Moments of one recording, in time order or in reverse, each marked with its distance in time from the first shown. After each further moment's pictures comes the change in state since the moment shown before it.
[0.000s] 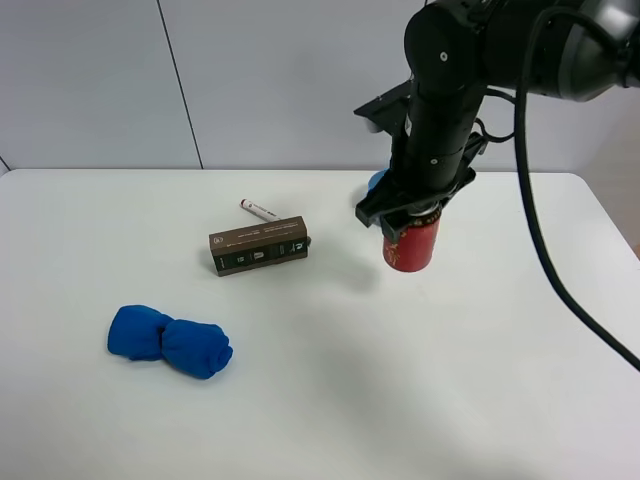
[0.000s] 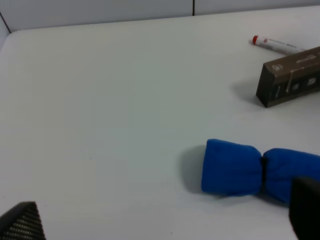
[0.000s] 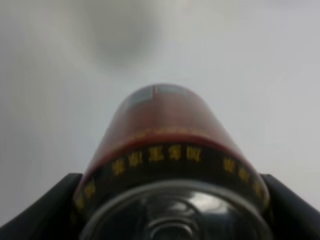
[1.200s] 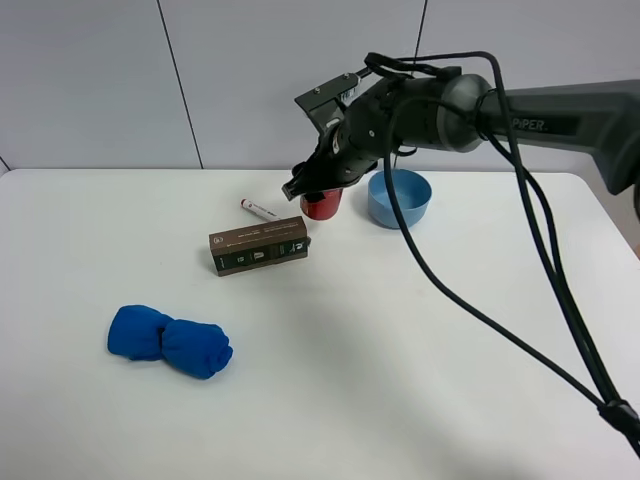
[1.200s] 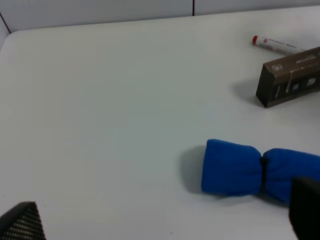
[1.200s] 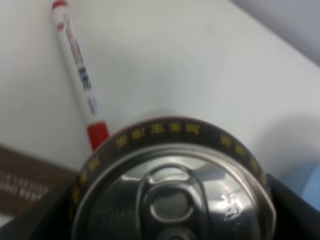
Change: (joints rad) left arm 0.000 0.000 0.000 0.000 0.000 0.000; right arm 0.000 0.287 -0.075 -0.108 -0.697 0.127
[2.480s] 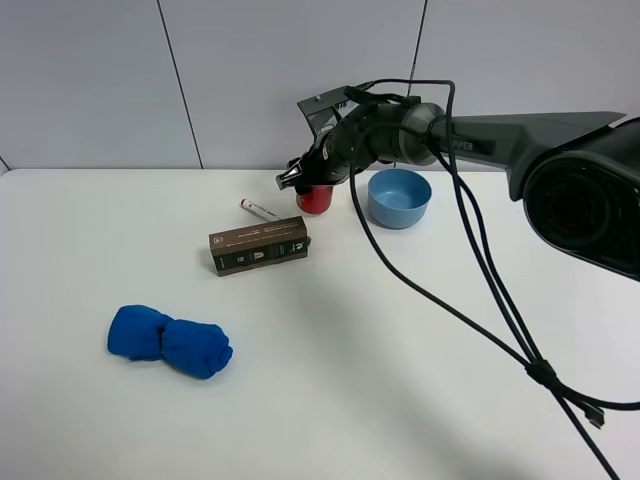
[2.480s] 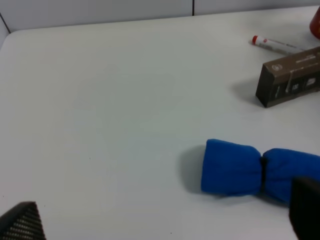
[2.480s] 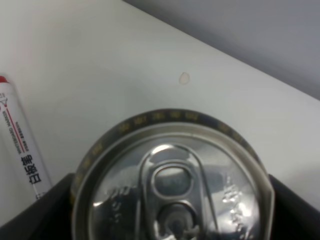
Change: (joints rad) left arm 0.000 0.000 0.000 0.000 0.000 0.000; right arm -0.045 0.215 -0.206 -0.043 -0.078 0.140
